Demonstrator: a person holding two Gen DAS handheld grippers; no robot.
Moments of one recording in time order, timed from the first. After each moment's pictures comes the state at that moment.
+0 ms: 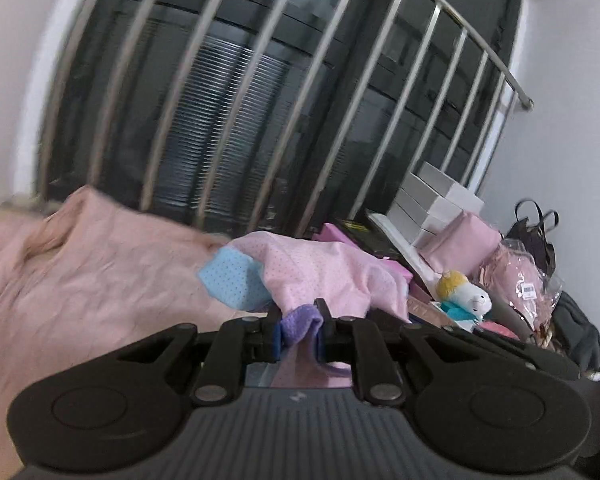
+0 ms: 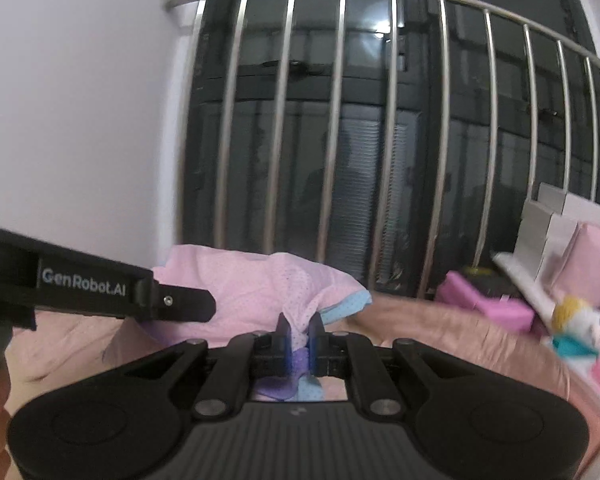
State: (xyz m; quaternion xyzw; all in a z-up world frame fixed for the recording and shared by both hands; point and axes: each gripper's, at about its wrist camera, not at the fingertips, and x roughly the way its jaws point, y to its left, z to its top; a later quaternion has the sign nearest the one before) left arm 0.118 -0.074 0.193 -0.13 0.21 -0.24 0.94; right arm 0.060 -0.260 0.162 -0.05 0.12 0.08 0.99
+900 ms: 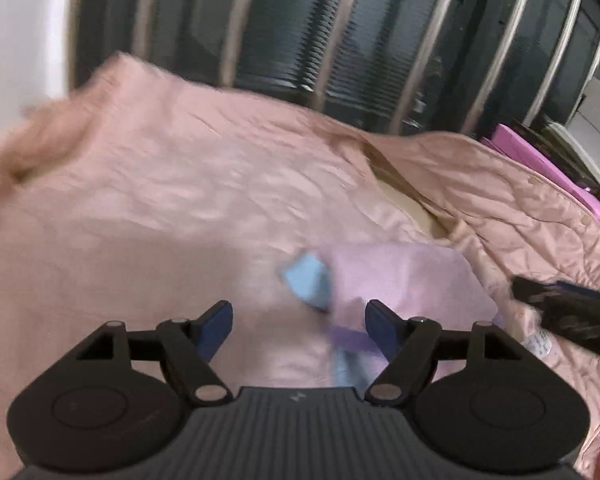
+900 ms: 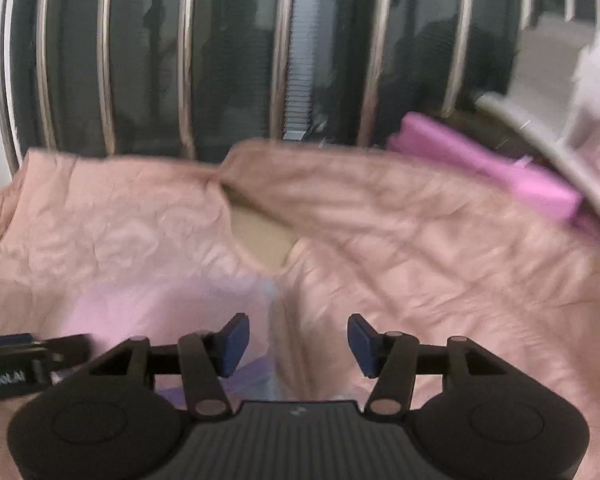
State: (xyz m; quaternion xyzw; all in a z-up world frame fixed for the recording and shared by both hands) left arm 0.309 -0.090 0.050 -0.08 0.36 -0.08 0.93; right arm 0.297 -0.316 0.049 -0.01 0.31 -0.04 0.95
